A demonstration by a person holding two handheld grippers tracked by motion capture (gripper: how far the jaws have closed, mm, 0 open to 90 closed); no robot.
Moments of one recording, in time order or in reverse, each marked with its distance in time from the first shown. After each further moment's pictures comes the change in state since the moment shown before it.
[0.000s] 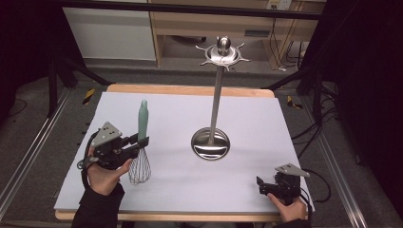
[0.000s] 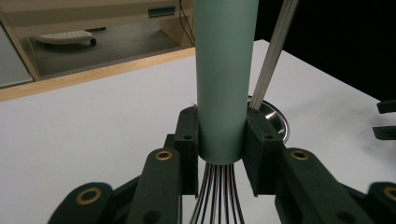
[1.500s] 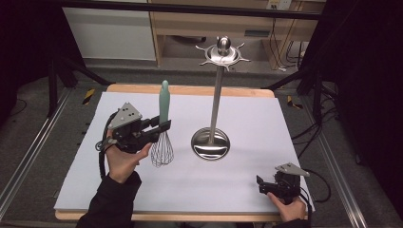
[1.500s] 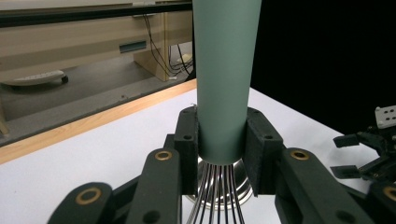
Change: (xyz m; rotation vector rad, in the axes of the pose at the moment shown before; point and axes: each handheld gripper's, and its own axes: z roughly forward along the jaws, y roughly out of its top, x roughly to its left) left arm -0.036 0.061 0.021 -0.087 -0.110 0.070; right arm 0.000 0.002 0.001 -0.005 -0.004 0.000
